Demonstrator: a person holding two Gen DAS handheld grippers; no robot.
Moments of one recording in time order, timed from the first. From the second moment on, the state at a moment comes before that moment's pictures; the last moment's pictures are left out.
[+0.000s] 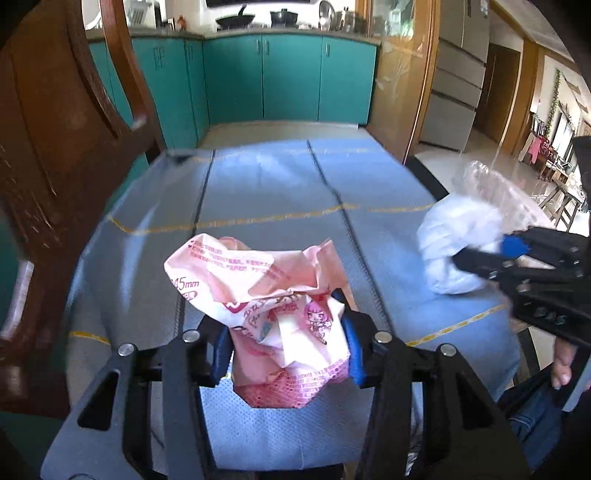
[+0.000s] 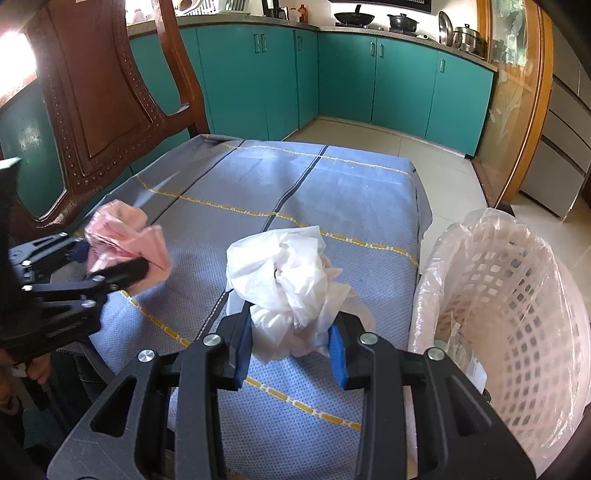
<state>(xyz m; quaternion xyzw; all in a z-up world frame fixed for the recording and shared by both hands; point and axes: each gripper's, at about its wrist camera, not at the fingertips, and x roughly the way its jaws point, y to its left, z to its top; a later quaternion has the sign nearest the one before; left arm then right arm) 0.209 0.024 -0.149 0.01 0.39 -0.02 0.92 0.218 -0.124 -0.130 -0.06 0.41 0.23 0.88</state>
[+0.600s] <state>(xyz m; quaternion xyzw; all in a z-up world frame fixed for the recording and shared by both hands) 0.182 -0.002 -0.094 0.01 0.33 -0.01 0.94 0.206 -0.182 -0.081 -0.01 0.33 0.20 0.92</state>
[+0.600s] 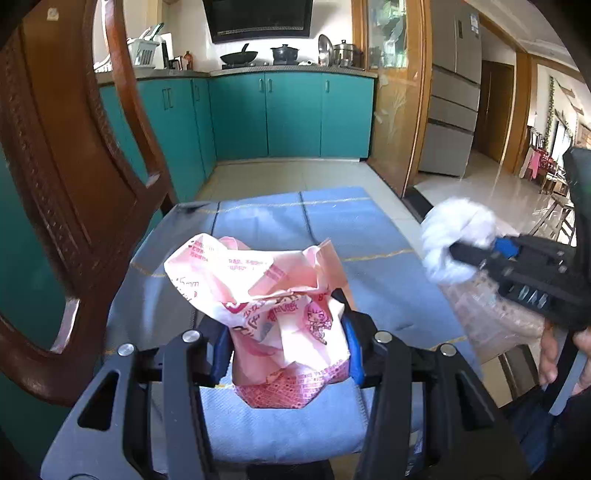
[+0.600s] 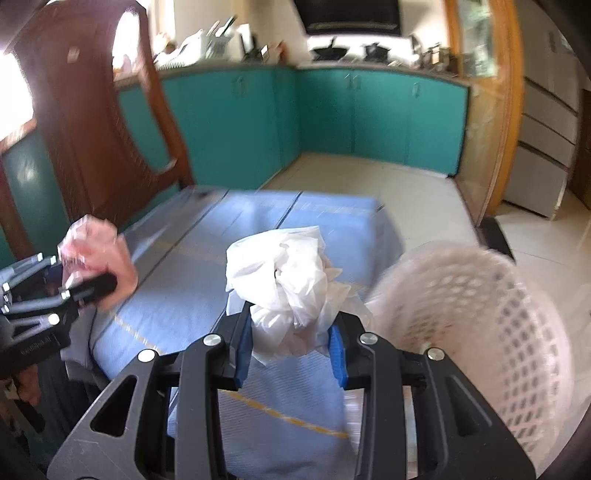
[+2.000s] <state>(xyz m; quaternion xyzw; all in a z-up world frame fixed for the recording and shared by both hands) 0.194 -0.119 -0.065 0.03 0.29 -0.10 0.95 0.151 -0.347 -0.074 0.12 0.25 -0.02 0.96</state>
